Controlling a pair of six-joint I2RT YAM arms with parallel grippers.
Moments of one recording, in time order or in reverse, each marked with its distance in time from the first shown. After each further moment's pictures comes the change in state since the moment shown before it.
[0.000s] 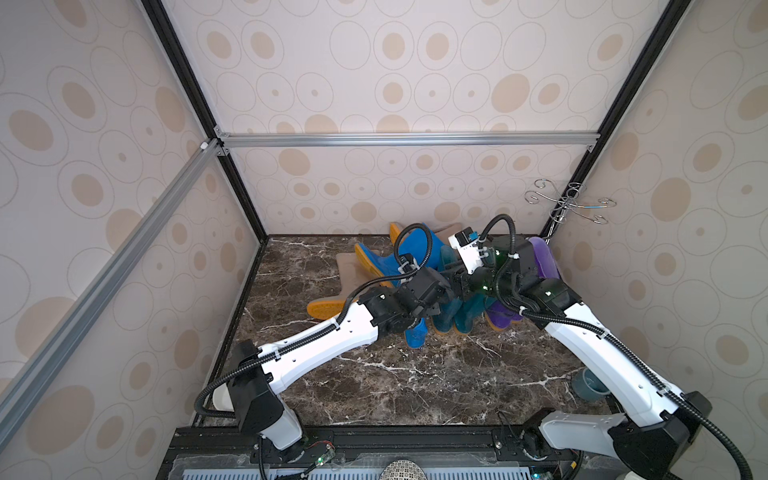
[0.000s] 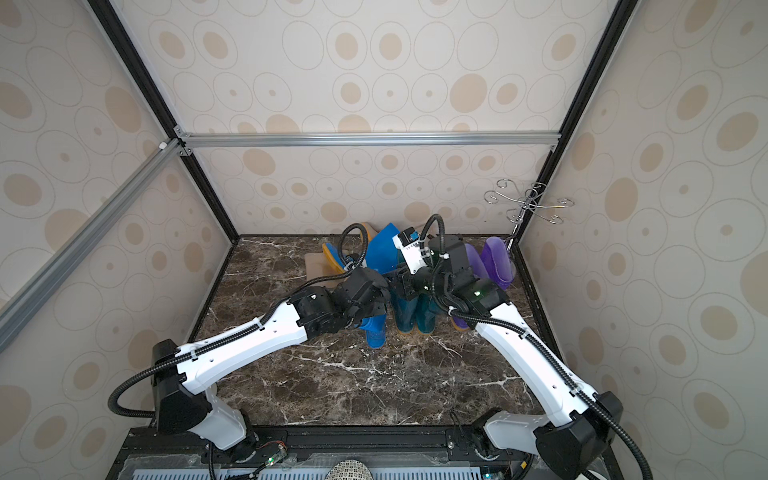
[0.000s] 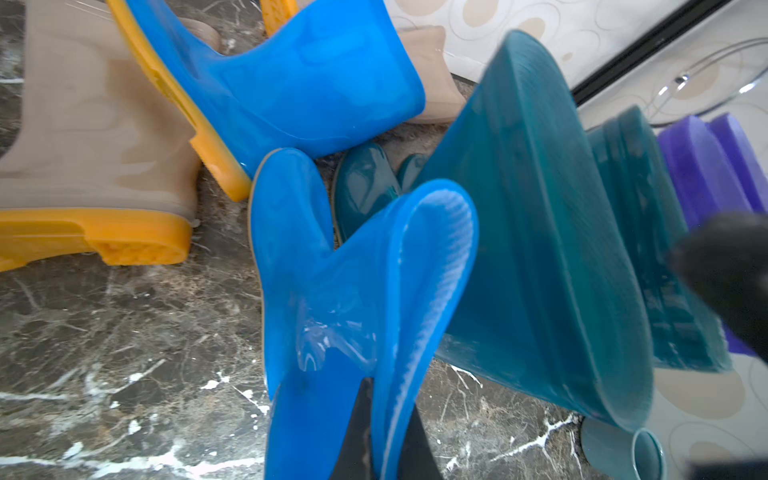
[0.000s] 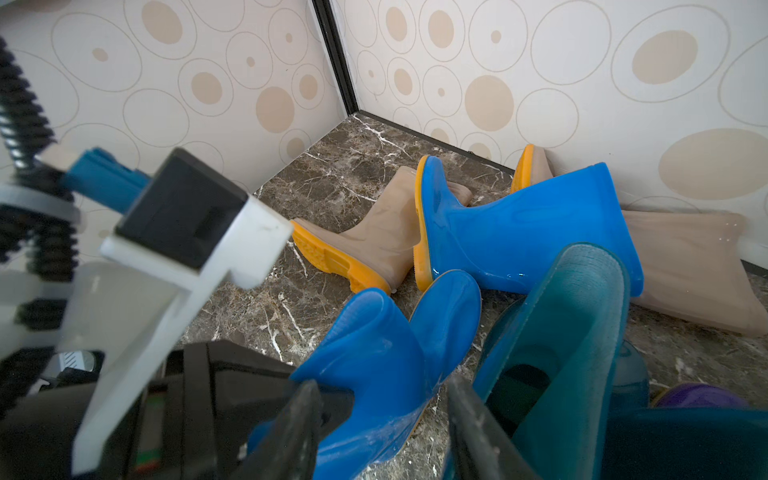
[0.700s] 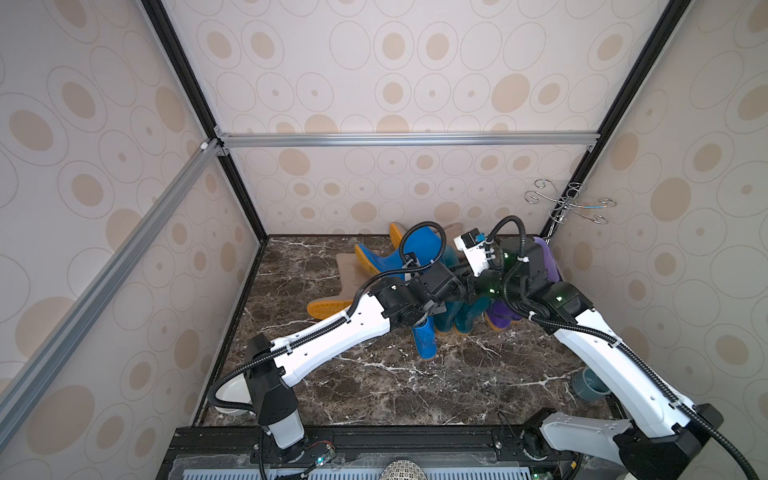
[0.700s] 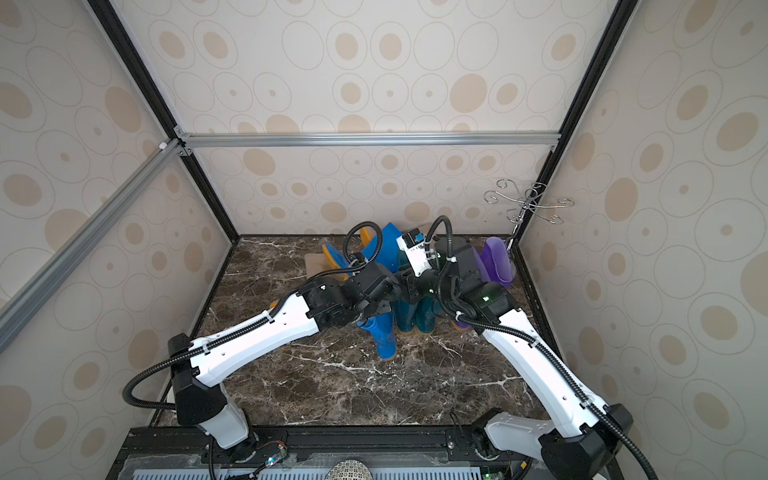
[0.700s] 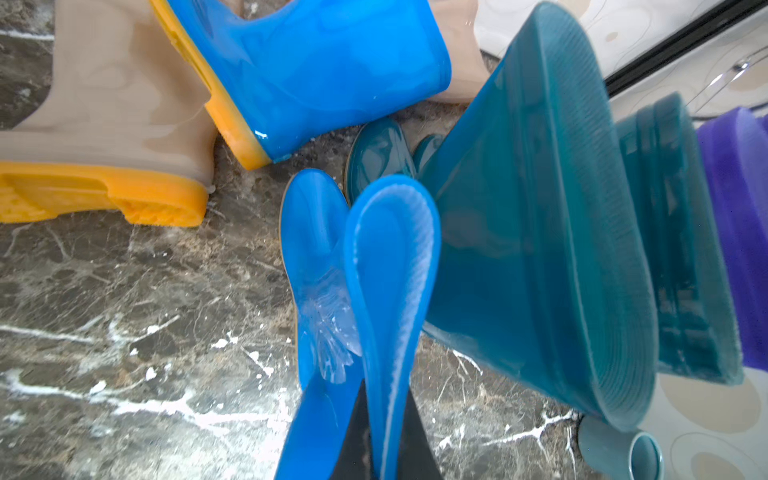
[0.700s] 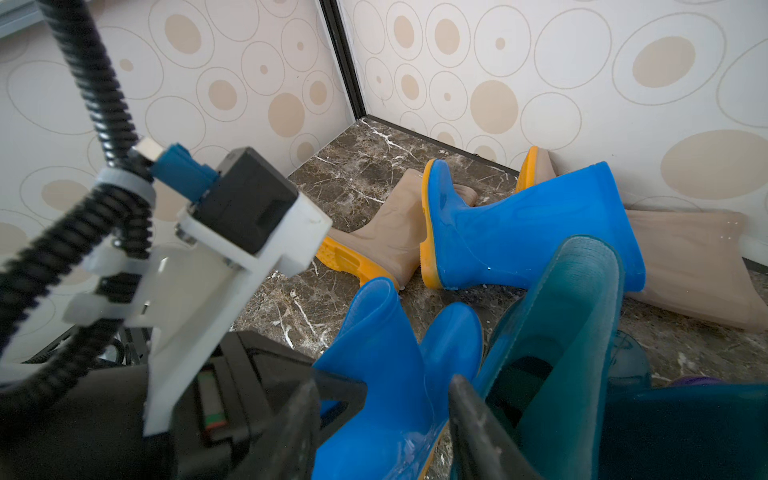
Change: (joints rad) left arm -0.020 0.098 0.200 -0.234 0.014 -0.103; right arm 0.000 -0.057 -0.006 -0.034 -0.019 0.012
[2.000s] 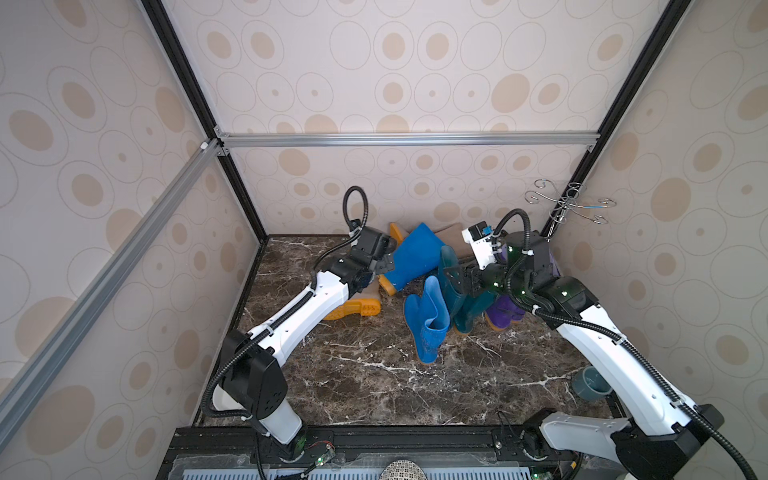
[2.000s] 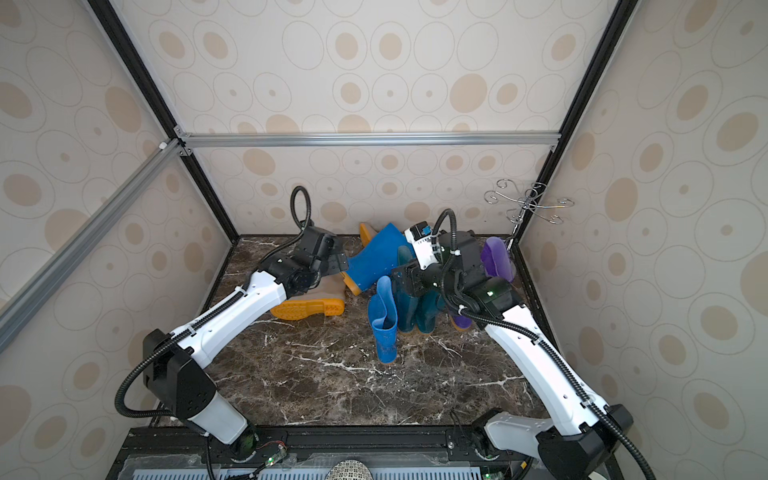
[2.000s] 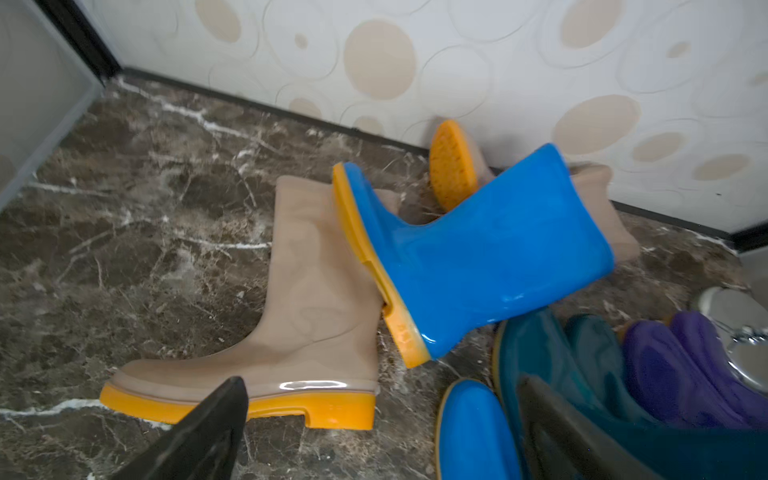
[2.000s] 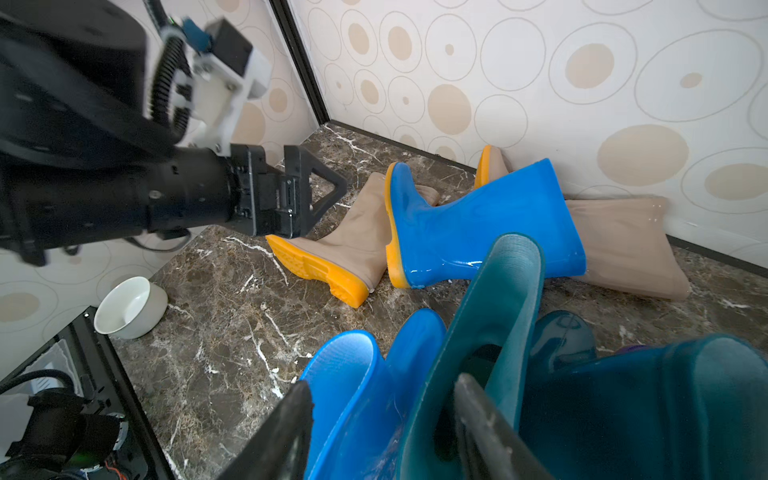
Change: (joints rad) left arm 0.519 -0.071 -0.311 0.435 0.025 0.471; right arm -0.029 0.032 0.080 -0.069 0.097 0.013
